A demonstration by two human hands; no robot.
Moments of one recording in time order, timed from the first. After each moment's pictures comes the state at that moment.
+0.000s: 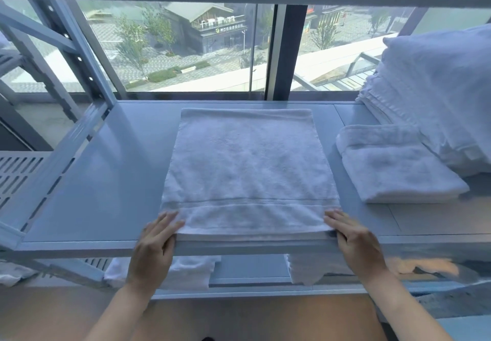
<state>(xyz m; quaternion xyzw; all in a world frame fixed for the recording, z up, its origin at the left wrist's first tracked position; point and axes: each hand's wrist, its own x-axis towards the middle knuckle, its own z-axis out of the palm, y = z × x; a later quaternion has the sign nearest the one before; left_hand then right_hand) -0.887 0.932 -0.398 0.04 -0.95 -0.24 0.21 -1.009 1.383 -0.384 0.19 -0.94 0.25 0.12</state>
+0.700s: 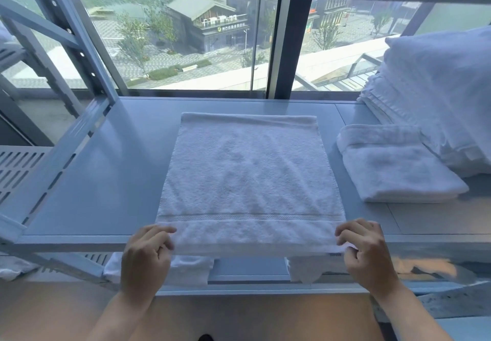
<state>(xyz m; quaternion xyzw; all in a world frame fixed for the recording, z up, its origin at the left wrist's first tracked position) -0.864 0.942 -0.378 0.08 -0.93 -0.25 0.27 -0.991 1.396 -0.374 0.26 -0.91 0.25 0.20</state>
